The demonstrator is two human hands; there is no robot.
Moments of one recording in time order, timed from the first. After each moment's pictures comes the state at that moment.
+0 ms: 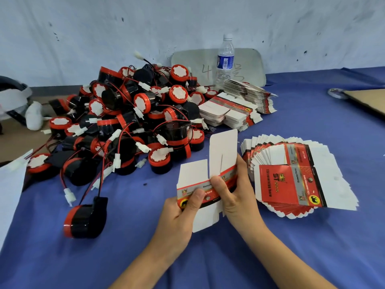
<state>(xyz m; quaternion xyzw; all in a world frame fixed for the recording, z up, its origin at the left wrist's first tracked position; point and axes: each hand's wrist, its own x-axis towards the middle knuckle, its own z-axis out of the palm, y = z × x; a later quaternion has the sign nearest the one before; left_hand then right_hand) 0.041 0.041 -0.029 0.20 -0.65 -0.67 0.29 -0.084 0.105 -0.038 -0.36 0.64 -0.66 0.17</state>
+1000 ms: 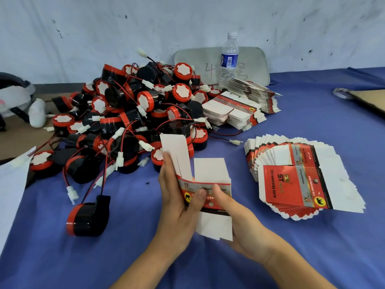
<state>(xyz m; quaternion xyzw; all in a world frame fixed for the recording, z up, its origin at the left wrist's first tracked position) 0.033 0.033 -0.032 0.23 -0.74 -0.49 0.40 -0.058 0.120 -0.009 -0.29 0.47 -0.60 0.57</state>
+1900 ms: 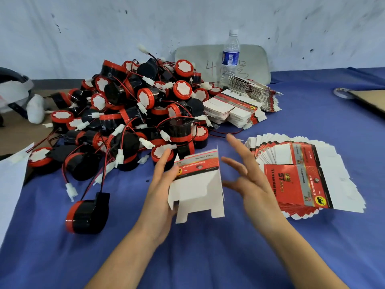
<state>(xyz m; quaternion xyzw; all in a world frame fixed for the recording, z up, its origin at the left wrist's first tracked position) 0.040 0.007 -0.018 0.26 -0.50 -0.76 0.32 -0.093 0.122 -0.013 -0.48 0.57 -0.64 0.19</state>
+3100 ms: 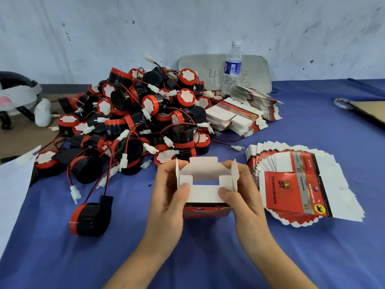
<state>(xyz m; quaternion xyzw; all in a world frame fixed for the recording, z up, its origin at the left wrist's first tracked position) 0.049 0.027 -0.014 0.15 -0.65 -0.60 0.45 -0.059 0.121 -0.010 -0.43 0.49 -0.72 0.23</state>
